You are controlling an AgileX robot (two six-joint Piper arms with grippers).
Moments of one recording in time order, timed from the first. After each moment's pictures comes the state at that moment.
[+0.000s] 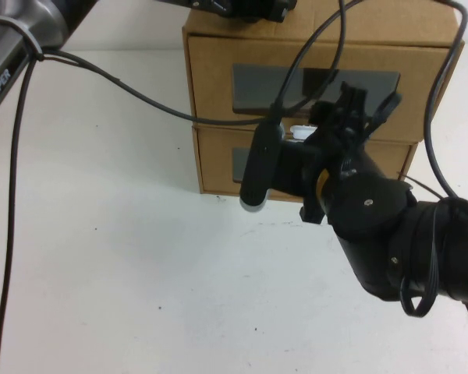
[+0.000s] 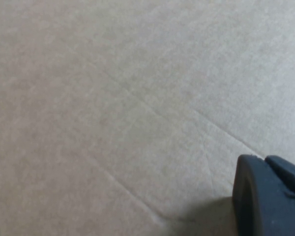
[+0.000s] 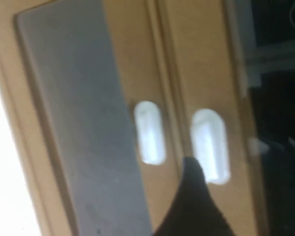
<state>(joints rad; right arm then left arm) 0.90 1.65 -1.08 -1.63 0.71 0.68 -0.42 2.10 -2.18 -0.78 0.88 0.76</state>
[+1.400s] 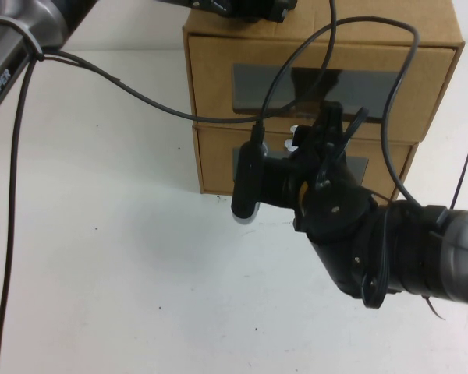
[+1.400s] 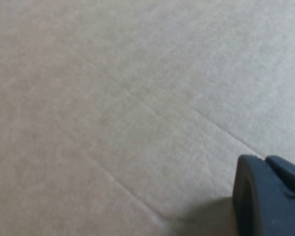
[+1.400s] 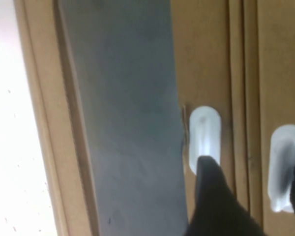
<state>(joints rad) 0.89 1.76 -1.12 -1.65 0.72 0.67 -0.42 2.10 -2.18 -0.78 0.88 0.77</state>
